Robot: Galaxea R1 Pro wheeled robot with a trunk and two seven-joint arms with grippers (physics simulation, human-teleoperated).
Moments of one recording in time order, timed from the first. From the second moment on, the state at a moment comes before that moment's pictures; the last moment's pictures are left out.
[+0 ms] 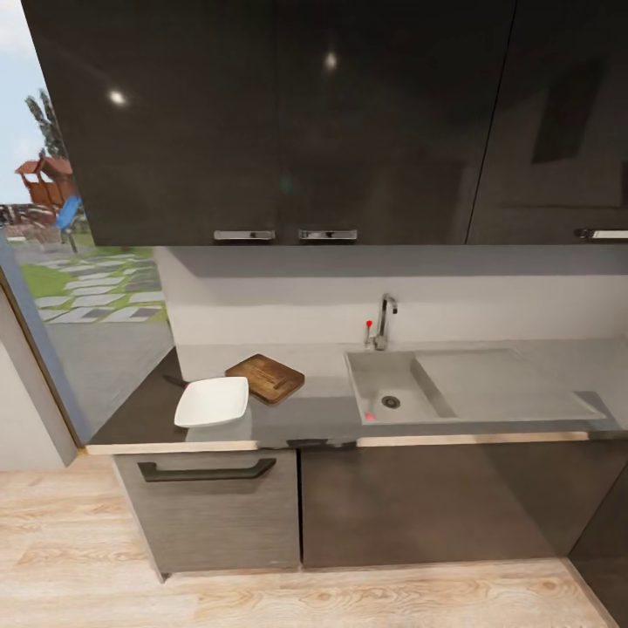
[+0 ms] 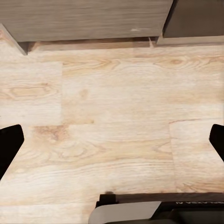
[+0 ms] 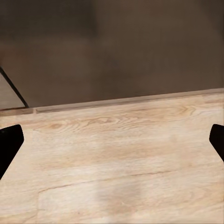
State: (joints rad) left arm 0.00 0.01 0.00 -0.47 0.00 -0.27 -0.01; right arm 0.00 0.04 0.00 -0.62 0.00 -0.36 -0.13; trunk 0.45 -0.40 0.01
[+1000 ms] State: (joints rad) left arm 0.00 0.01 0.01 -0.47 -0.01 -0.27 0.00; right arm -0.09 0.05 0.00 -1.54 0.00 0.03 -0.21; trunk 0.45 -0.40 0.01
